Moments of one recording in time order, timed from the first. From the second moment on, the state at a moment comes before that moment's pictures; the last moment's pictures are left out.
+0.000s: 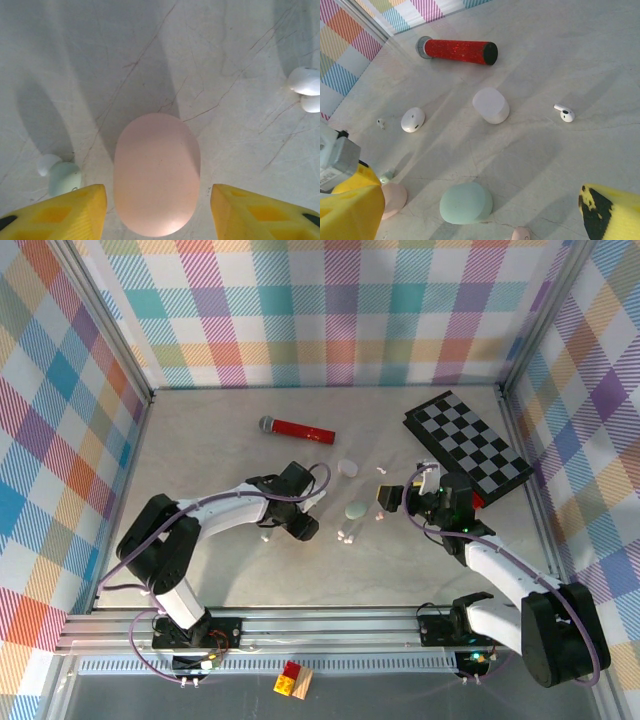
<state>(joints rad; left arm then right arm) -0.69 1.68 1.00 -0.55 0.08 0.05 0.27 1.08 0.41 0.24 -0.37 0.37</state>
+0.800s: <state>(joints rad) -0.69 1.70 1.01 -0.50 0.10 0.05 0.28 1.03 0.42 0.15 -0.35 0.45</state>
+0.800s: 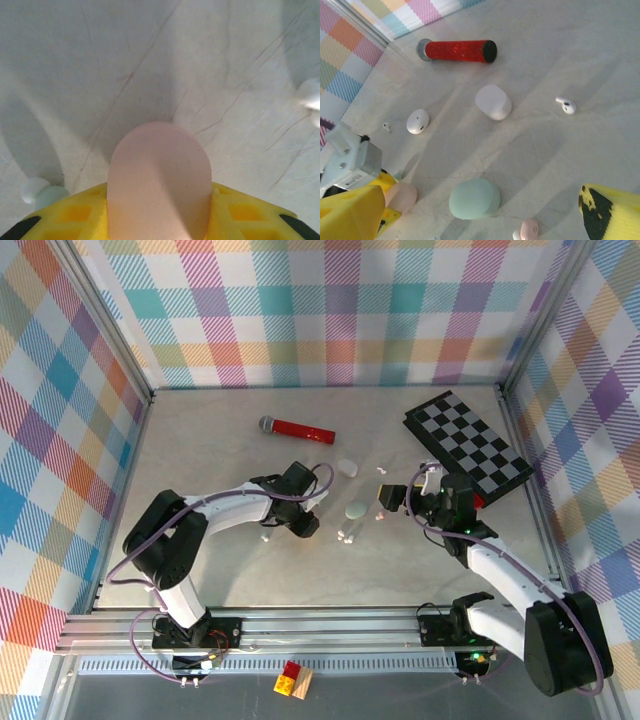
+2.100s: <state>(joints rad) -0.86 1.54 1.00 0.05 0.32 0.29 0.28 1.09 0.62 -0.08 -0.91 0.81</state>
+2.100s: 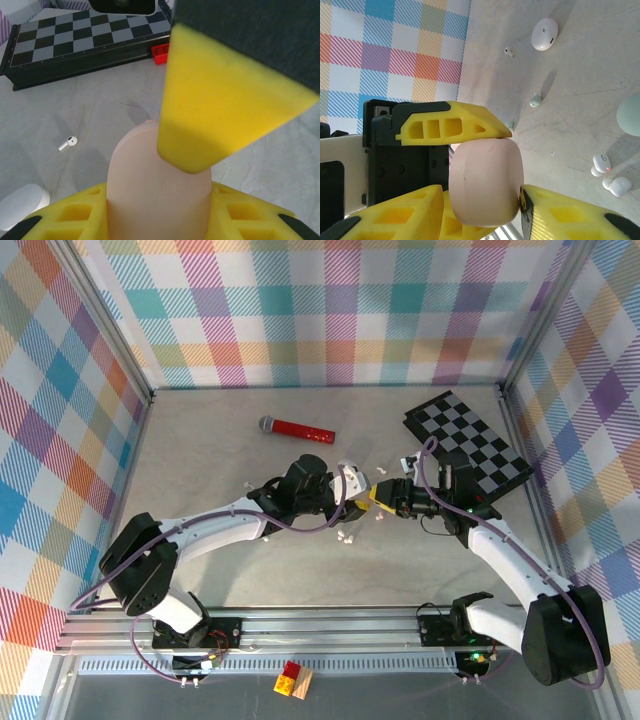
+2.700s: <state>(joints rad) -0.86 1.55 1.00 0.04 0.33 0.30 0.28 1.09 0.62 -0.11 -0.87 0.80</state>
